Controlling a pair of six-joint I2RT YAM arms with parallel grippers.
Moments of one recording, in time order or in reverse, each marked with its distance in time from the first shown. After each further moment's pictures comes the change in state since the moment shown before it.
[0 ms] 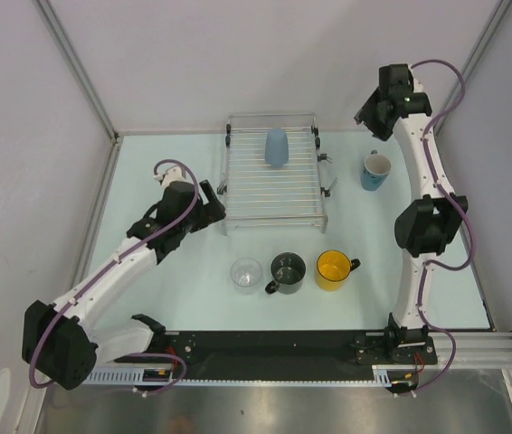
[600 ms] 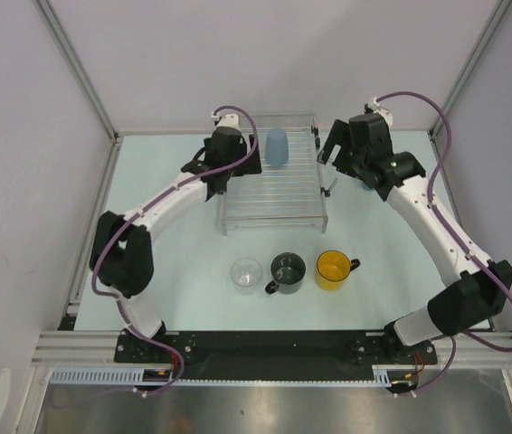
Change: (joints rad) left arm -0.042 0.621 0.589 0.151 -0.030 0.343; right arm 0.303 -0.660 -0.777 0.326 0.061 -0.074
